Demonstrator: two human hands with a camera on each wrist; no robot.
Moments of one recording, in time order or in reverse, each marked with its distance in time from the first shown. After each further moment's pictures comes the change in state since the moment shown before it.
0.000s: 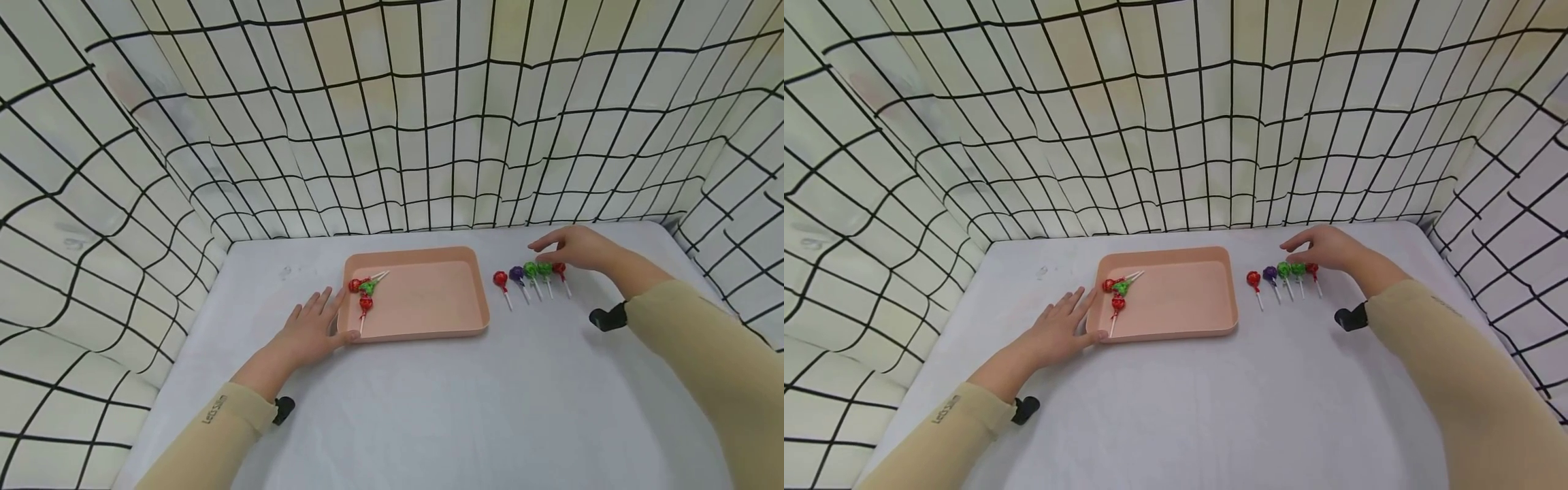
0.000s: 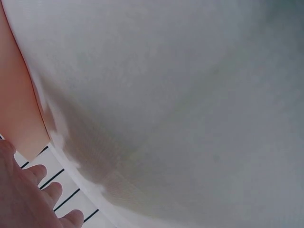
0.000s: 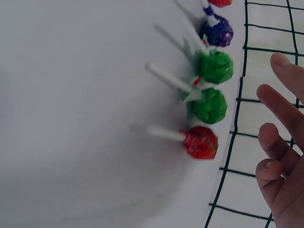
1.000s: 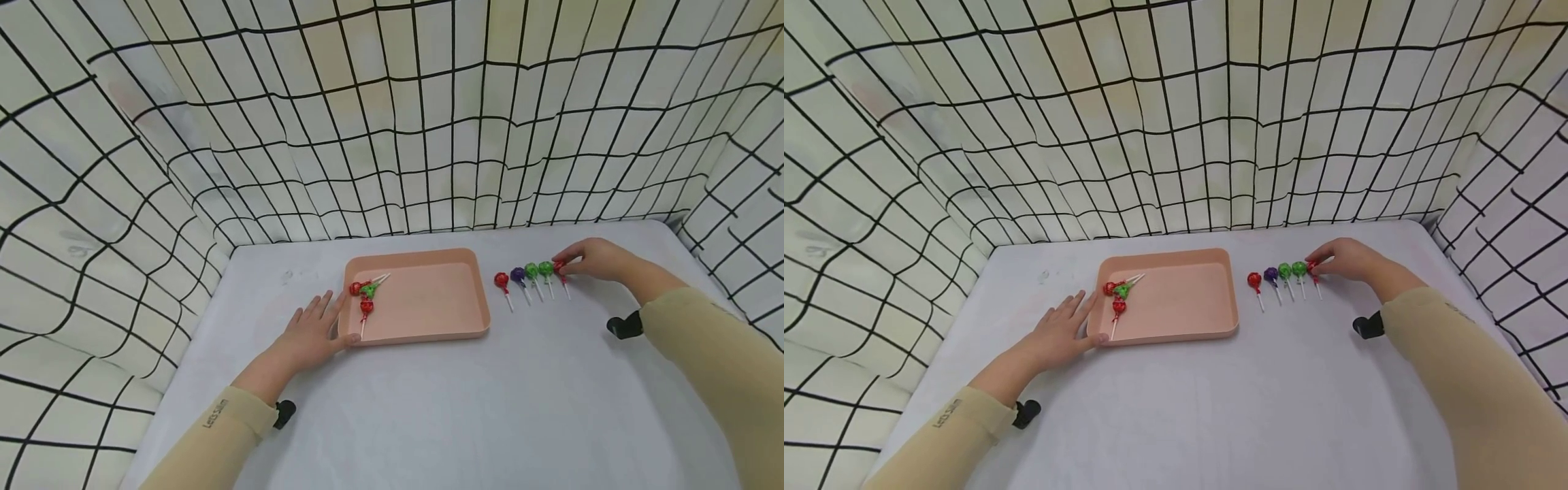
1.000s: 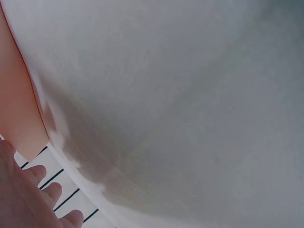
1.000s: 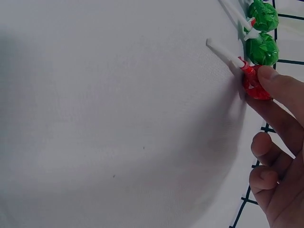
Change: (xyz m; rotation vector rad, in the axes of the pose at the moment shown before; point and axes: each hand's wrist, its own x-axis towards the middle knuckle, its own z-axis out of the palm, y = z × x) left_hand 0.002 -0.002 0.003 0.004 -0.005 -0.019; right_hand -0.005 0.049 0.011 -0.014 -0.021 0.017
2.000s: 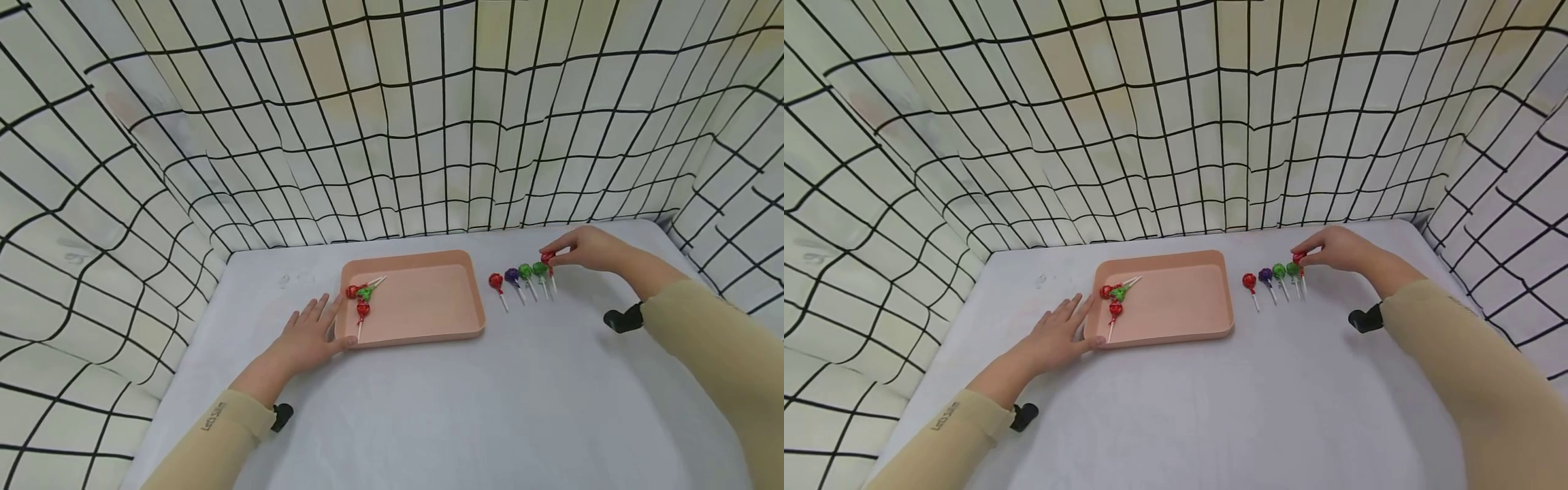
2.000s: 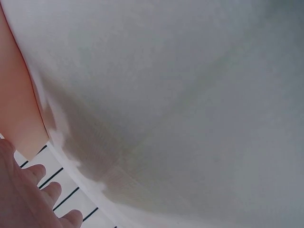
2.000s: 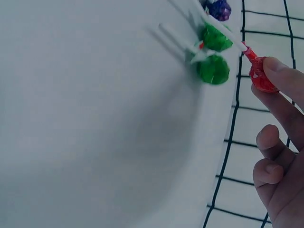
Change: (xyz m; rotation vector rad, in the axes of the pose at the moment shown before) left_hand -0.001 0.004 -0.001 0.046 0.010 -0.009; right_hand -0.011 -0.026 -0.023 -0.056 0.031 -0.060
